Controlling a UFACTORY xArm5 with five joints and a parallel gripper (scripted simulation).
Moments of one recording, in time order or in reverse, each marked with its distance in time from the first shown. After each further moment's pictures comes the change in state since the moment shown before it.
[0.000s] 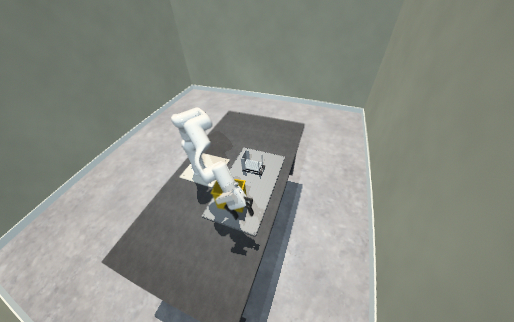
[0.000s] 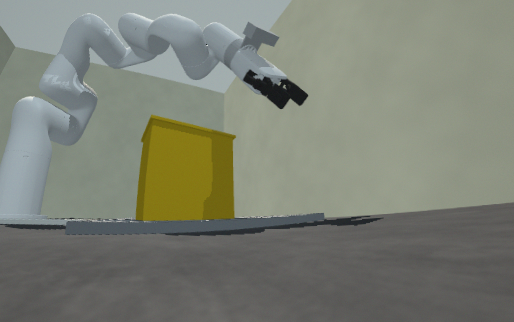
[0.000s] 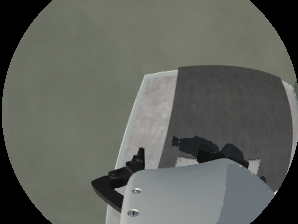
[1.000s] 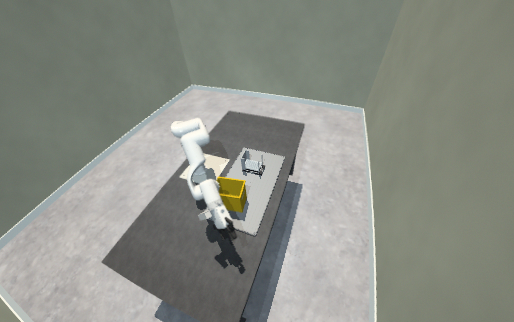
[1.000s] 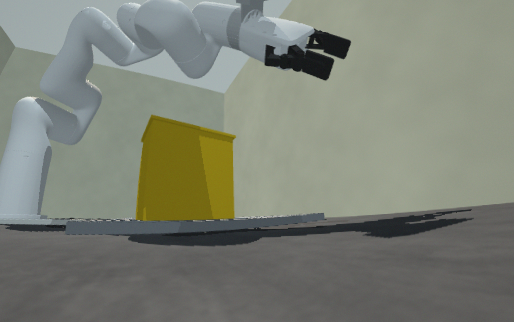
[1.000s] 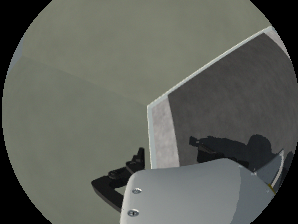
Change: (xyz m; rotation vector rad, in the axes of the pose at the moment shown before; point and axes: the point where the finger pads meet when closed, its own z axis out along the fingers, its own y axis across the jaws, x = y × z) arm 0.111 0.054 0.035 0.151 0.237 0.436
